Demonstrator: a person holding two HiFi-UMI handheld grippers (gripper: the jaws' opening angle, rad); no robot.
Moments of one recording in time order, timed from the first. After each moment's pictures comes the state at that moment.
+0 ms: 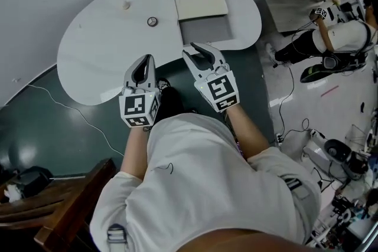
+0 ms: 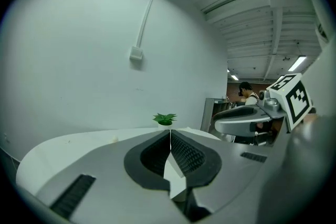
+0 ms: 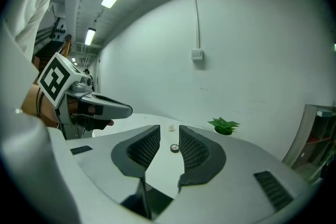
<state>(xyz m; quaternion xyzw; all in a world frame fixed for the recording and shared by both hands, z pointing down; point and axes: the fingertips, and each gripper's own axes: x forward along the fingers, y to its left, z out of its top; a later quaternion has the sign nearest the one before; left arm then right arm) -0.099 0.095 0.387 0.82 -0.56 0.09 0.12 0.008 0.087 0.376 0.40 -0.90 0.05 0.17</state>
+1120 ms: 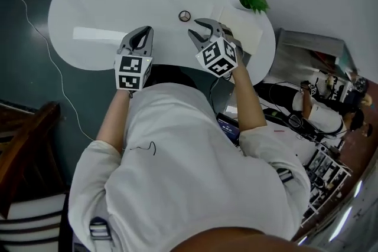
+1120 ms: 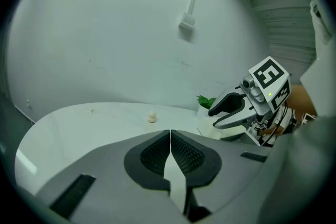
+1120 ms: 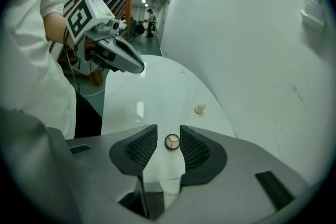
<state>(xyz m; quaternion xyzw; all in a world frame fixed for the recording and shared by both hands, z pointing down) -0.242 -0.023 0.509 0.72 -0.63 0.12 0.27 -0.133 -0.084 0.513 0.06 -0.86 -0.12 0.49</state>
